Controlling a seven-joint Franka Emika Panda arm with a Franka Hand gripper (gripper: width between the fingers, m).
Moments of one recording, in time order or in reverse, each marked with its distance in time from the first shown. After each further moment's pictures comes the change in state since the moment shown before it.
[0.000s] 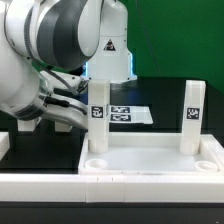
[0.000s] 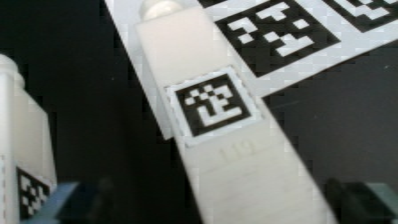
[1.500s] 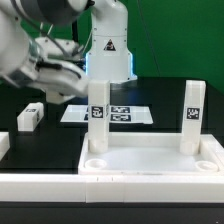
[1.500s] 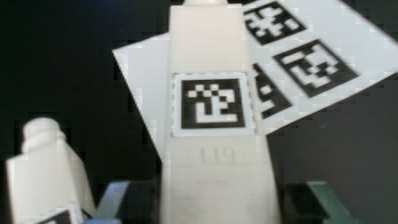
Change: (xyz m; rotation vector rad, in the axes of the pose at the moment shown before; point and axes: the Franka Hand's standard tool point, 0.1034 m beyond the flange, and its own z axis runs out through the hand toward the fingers) arm -0.059 0.001 -0.056 0.061 -0.015 -0.024
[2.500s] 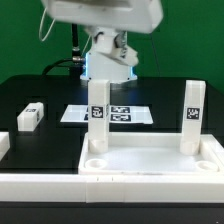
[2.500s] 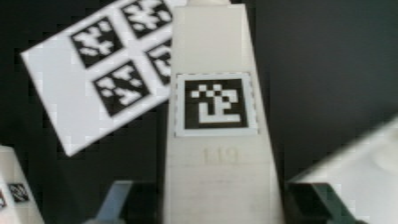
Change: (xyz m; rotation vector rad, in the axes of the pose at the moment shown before) arm -0.076 -0.150 -0.066 0.053 0.465 0.135
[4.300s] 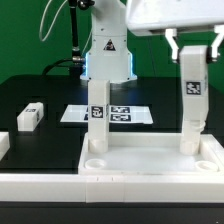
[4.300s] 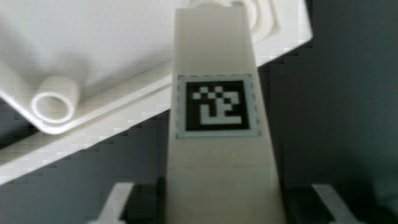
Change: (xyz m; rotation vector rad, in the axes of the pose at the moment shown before) arm 0.032 -0.139 -0.007 0.182 0.836 -0.207
